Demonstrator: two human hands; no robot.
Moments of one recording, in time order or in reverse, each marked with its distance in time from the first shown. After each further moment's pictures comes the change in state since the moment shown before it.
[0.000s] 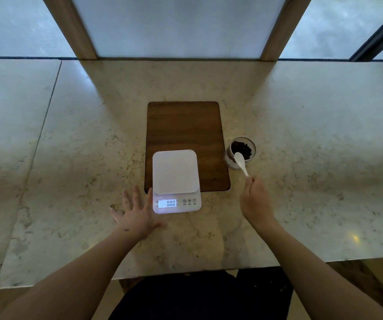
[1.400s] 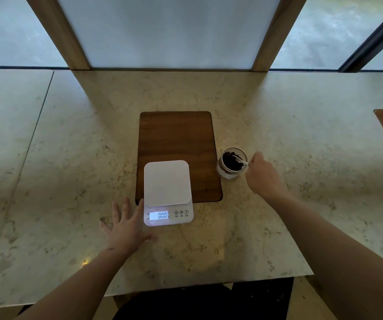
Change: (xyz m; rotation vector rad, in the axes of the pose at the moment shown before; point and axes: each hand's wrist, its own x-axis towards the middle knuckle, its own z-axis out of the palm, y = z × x) left_hand -0.004 0.002 0.003 -0.094 0.149 0.009; right_hand 0.093 -0.034 -0.052 -0.417 -0.175 -0.018
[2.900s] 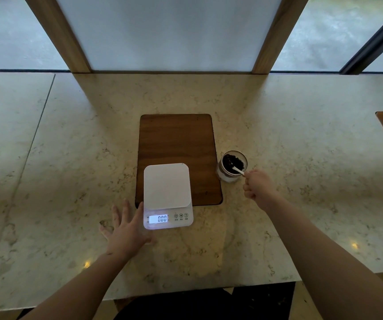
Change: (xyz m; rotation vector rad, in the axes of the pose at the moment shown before) left_hand 0.001 0.000 0.002 -0.012 0.012 -0.001; right_hand 0.020 0.017 0.037 0.990 -0.226 0.520
